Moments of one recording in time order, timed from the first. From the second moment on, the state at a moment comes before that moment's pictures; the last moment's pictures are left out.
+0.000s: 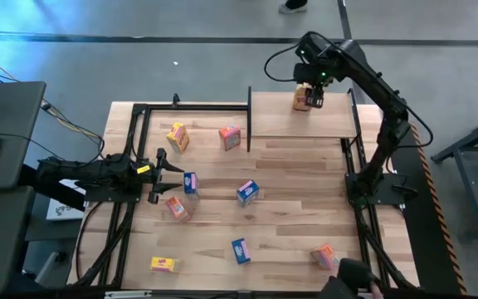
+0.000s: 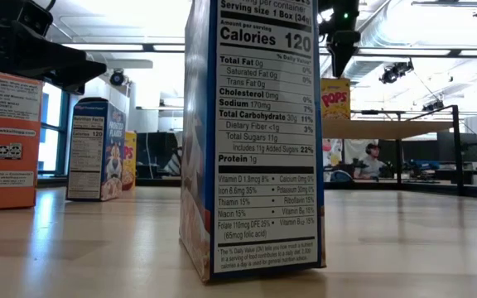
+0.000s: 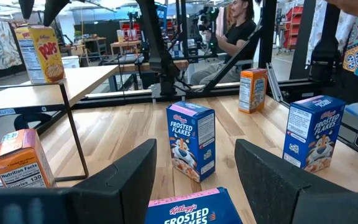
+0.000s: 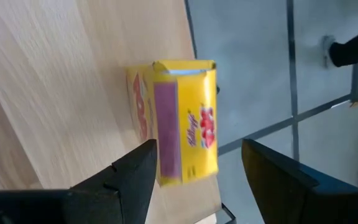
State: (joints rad) left arm -0.08 0.03 0.01 0.01 -0.01 0.08; right arm -0.75 1.74 2.08 -1.55 0.26 -0.59
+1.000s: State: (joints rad) left arm -0.08 0.03 0.01 0.01 -0.01 0.08; right arm -0.67 1.47 2.08 -1.57 -0.29 -0.36
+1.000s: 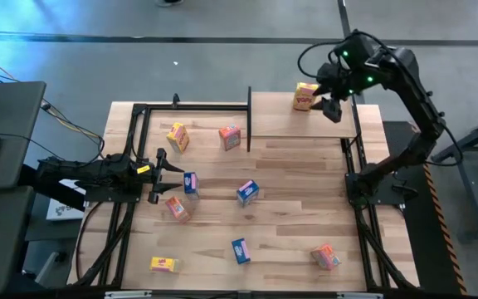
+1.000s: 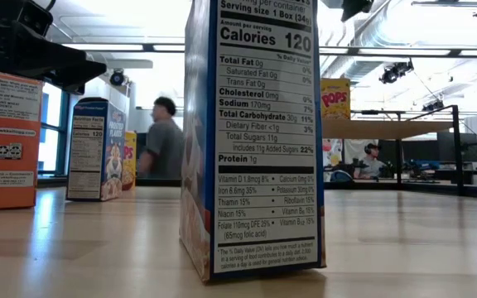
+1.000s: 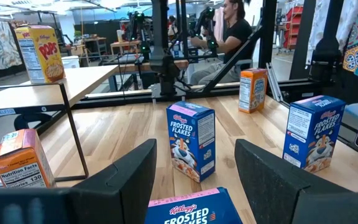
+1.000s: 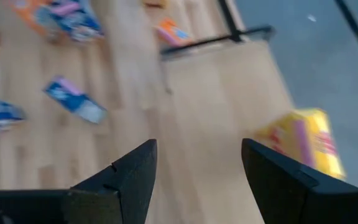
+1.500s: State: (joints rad) left arm -0.08 0.03 0.01 0.01 -0.01 0.08; right arm -0.37 1.43 2.08 -1.57 -0.26 -0.20
